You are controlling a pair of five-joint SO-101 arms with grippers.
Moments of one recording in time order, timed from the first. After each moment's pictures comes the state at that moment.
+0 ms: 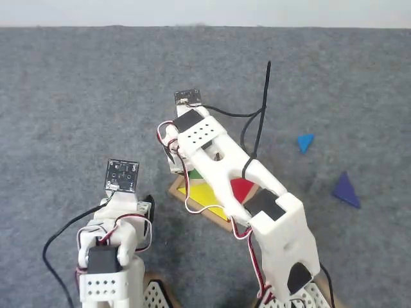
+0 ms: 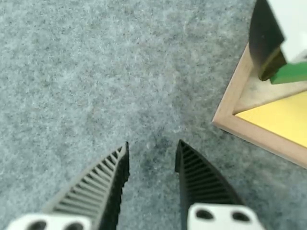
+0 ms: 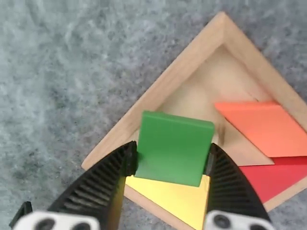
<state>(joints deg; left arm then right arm) -9.4 -103.1 96.9 72.0 -4.0 -42.0 30.2 -14.9 80.5 -30.2</state>
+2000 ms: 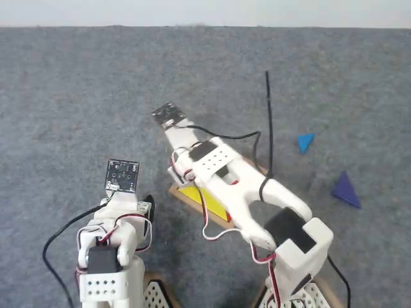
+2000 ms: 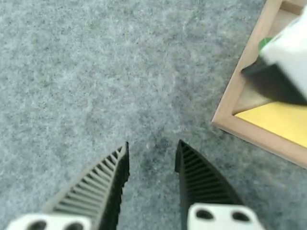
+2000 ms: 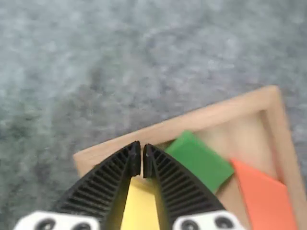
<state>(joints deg) -9.4 -103.1 96.9 72.0 -4.0 -43.1 12.7 18.4 47.7 -2.9</state>
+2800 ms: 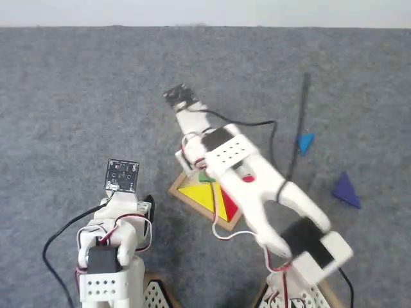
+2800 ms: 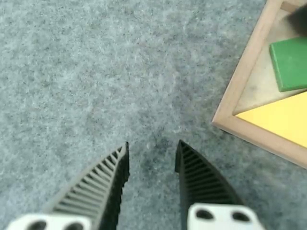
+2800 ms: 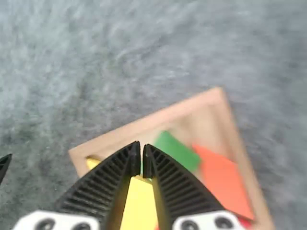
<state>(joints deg) -9.4 -103.1 96.9 72.0 -4.0 -38.5 3.8 15.7 55.5 -2.9</state>
